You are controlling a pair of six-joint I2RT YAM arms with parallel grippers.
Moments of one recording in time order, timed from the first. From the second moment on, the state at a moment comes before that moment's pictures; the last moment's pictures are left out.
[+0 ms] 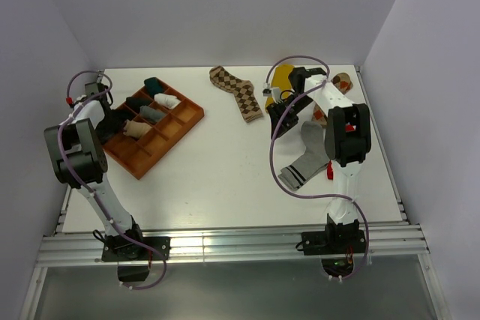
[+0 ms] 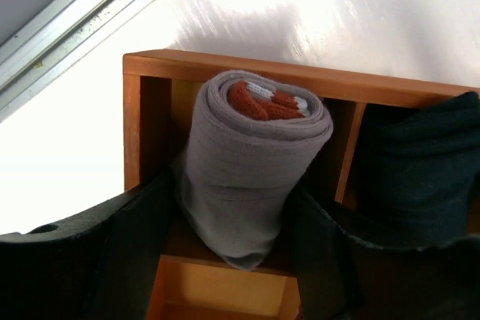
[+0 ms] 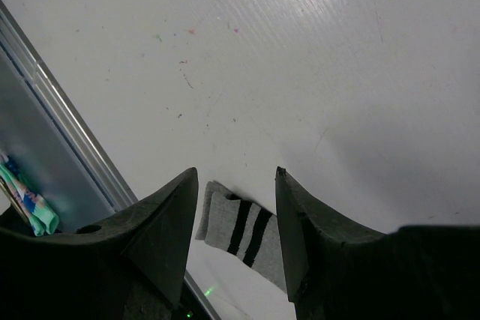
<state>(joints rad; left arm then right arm) 0.28 1.95 1.37 -0.57 -0.38 -0.64 0.18 2.15 1.79 -1.25 -0.68 -0.56</state>
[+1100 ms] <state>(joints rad) 0.27 1.85 1.53 -0.72 -0.38 -0.61 0.19 2.08 1.82 -1.20 -0.61 -0.48</state>
